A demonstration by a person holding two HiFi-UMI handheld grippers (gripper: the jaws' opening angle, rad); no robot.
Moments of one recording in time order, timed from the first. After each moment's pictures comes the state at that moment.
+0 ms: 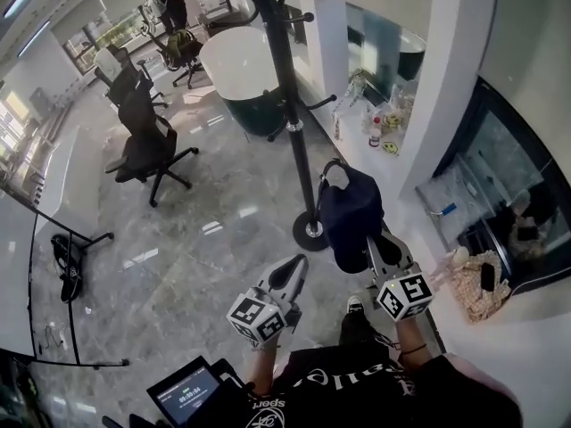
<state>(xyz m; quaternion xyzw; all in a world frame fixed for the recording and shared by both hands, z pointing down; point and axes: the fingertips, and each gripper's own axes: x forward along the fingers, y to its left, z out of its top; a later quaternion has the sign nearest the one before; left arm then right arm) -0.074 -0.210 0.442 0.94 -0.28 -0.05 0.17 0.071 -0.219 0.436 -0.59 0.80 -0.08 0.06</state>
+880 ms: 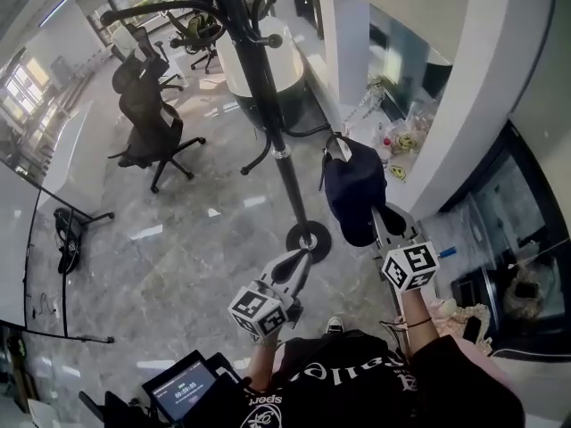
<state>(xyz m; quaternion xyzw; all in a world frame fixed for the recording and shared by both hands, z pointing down) 0.065 -0.352 0.449 0.93 -0.33 -0.06 0.17 0.217 -0.430 0.430 -0.54 0.84 -0.05 0.03</state>
